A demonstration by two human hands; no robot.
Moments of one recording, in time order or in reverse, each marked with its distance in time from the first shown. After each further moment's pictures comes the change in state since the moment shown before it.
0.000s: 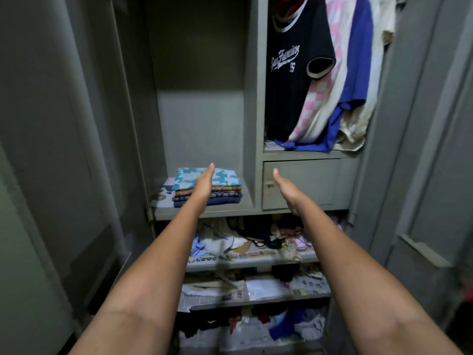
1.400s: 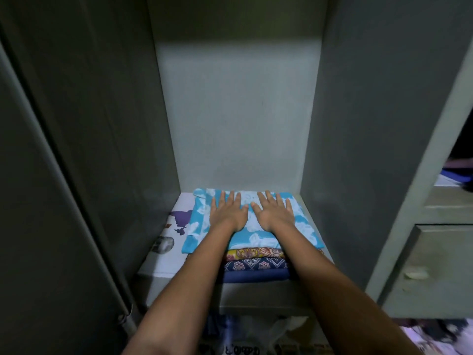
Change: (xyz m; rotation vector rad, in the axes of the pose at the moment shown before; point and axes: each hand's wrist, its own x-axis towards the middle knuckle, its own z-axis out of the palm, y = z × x) left_hand 0.414 -0.147 -0.070 1.476 -0.103 -0.019; right_hand 0.428 0.089 0.236 -1.074 -0.153 -0.057
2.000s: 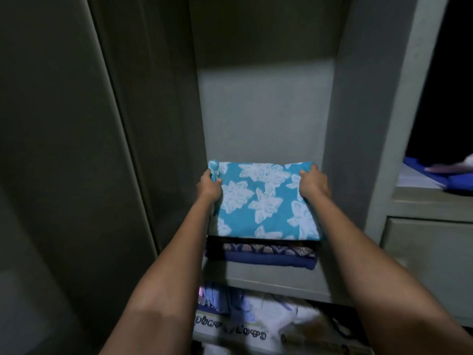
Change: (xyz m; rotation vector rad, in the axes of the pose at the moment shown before) left_hand -0.080 -0.034 -0.095 -0.904 0.502 -0.349; right_hand -0.044 0.031 -0.114 0.588 0.333 0.196
